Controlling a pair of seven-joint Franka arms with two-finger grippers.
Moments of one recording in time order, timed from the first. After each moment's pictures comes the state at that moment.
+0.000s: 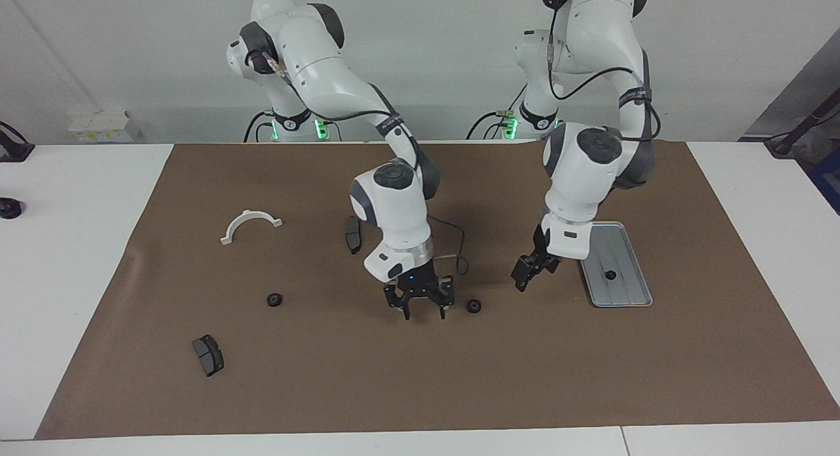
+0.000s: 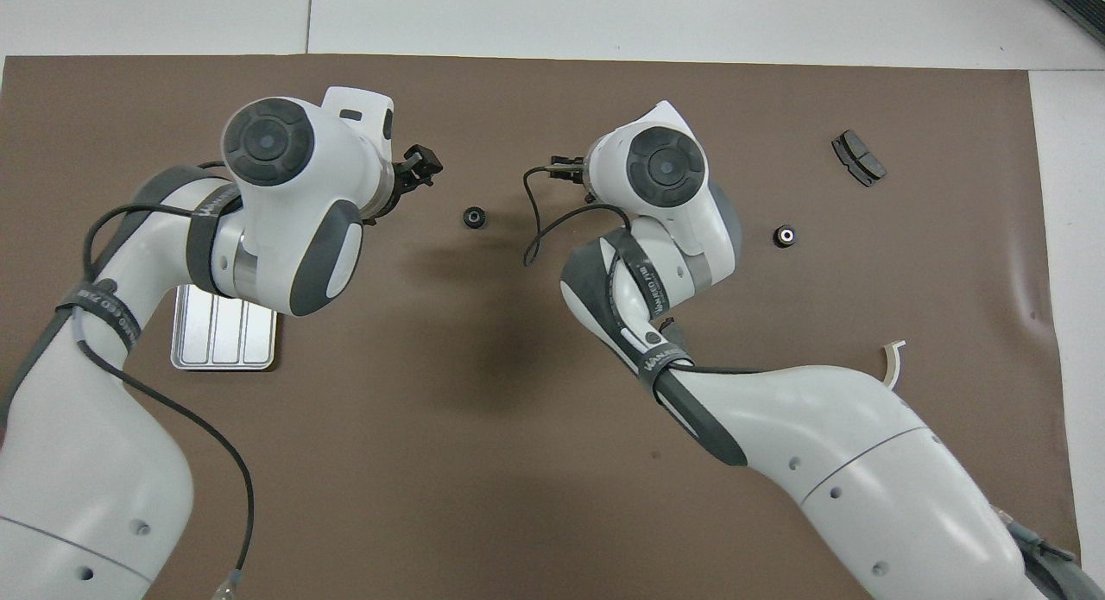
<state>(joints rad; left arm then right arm) -0.34 0.45 -0.06 -1.65 0.07 2.29 -0.97 0.38 0.70 0.01 -1.39 -0.09 2.39 0.52</state>
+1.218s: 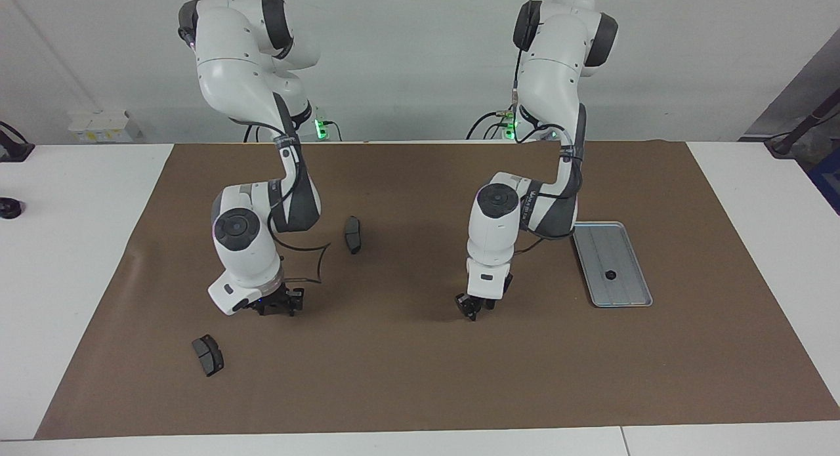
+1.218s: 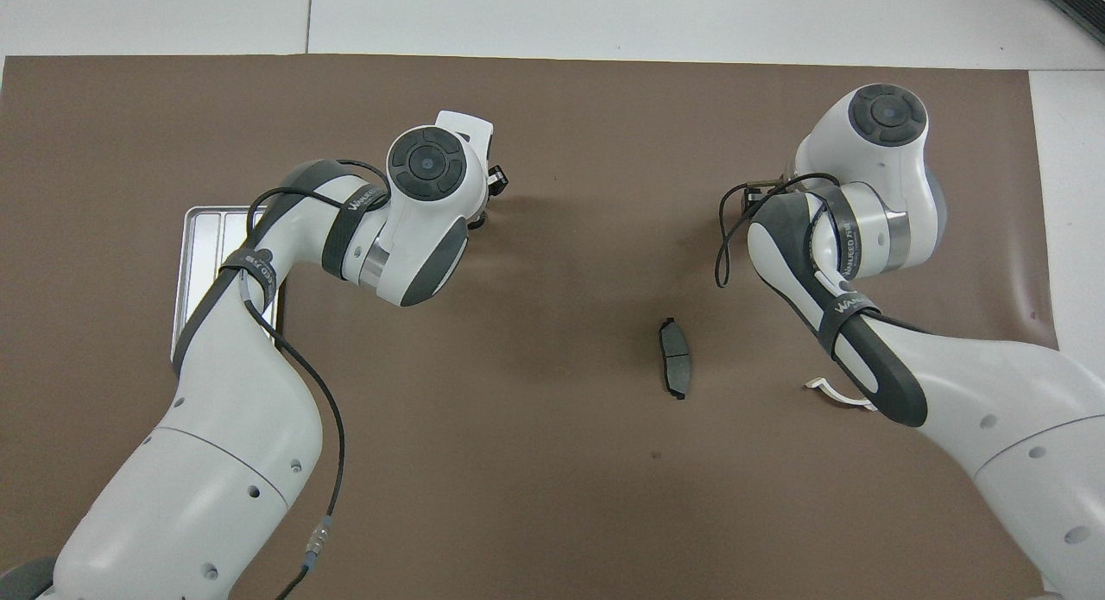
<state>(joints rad) -0.47 0.66 -0.03 -1.50 0.14 2.31 -1.05 0.09 0.58 0.02 -1.59 -0.13 2.14 0.22</state>
